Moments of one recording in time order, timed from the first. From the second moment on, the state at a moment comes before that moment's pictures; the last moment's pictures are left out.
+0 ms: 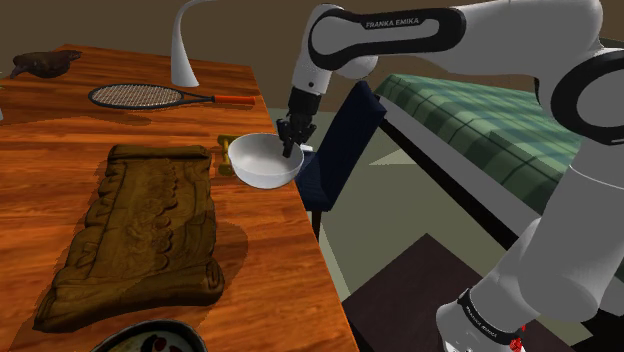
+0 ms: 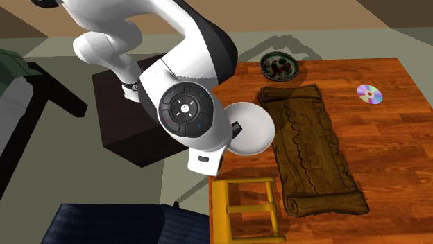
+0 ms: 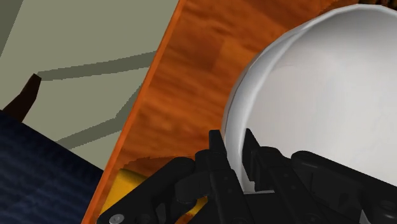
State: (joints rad) arm 0.15 0.23 0.16 -1.71 0.26 1.87 0.10
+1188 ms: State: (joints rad) arm 0.33 0.09 0.30 -1.86 0.28 1.98 0.40
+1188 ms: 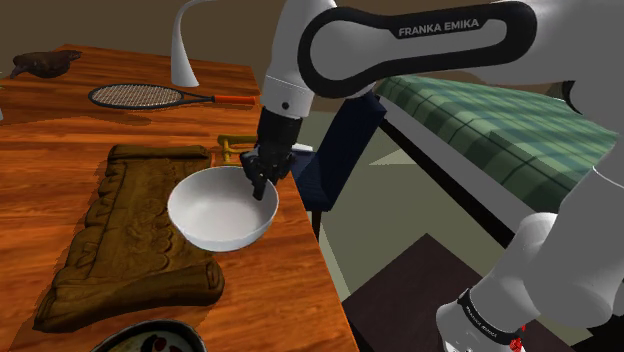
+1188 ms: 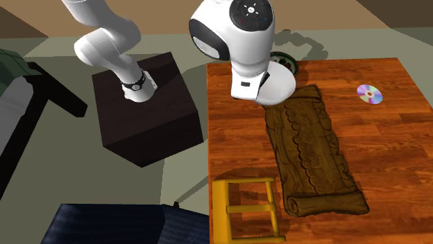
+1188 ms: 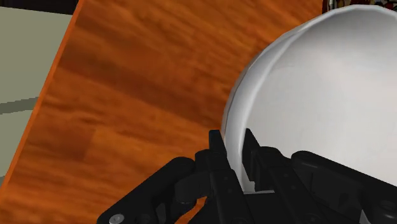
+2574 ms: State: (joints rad) arm 0.60 0.23 0.47 -1.74 0.16 2.10 0.85
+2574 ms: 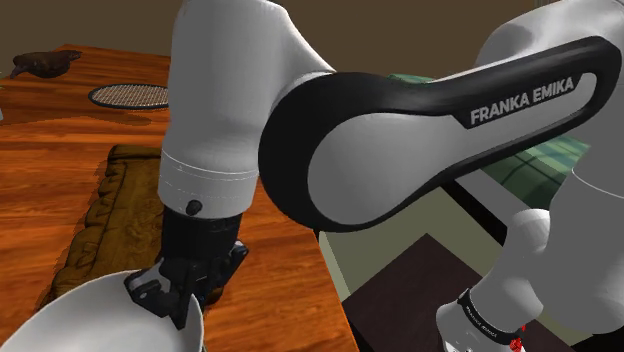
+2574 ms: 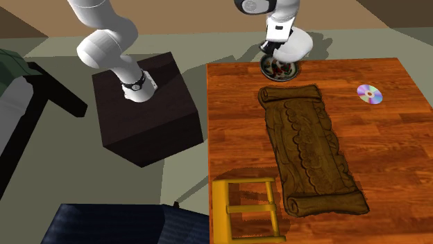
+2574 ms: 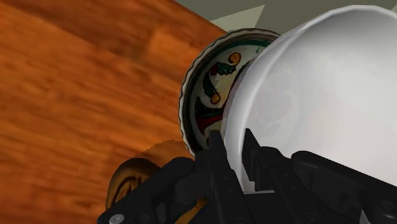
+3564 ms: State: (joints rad) arm 0.61 0.29 0.46 -1.85 0.15 2.26 0.83
